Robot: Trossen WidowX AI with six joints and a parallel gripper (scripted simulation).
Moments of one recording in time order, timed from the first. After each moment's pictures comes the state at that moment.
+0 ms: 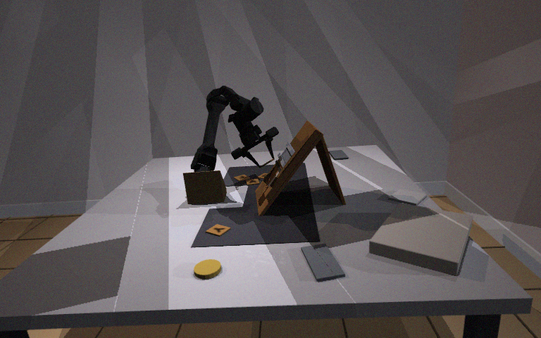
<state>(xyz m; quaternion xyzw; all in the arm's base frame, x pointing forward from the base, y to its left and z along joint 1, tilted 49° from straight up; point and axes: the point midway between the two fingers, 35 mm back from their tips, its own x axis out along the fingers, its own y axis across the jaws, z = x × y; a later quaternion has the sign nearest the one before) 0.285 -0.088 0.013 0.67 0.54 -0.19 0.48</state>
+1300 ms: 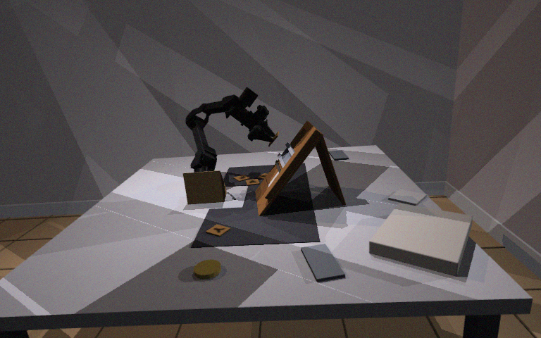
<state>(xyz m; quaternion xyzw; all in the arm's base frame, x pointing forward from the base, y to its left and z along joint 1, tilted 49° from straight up) 0.282 0.009 0.175 0.41 0.39 0.20 0.80</state>
